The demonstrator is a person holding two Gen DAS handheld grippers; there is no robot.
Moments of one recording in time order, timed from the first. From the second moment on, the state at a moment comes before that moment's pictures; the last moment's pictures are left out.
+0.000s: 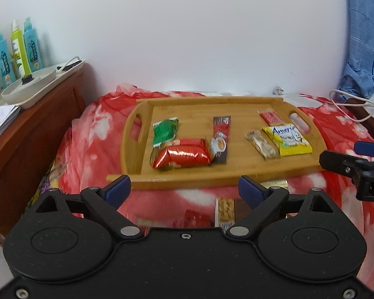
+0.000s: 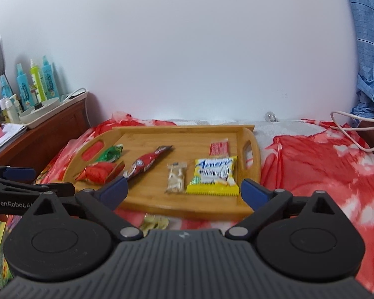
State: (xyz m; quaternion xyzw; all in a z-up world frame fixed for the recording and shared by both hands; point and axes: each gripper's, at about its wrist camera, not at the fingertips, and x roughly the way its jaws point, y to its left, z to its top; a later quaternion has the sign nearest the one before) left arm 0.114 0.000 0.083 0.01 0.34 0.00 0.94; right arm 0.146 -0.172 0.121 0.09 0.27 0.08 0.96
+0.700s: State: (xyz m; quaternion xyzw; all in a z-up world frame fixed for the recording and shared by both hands) left arm 0.053 0.004 0.047 0.03 0.32 -0.05 0.94; right arm 0.090 -0.152 0.083 0.02 0.29 0.07 0.95
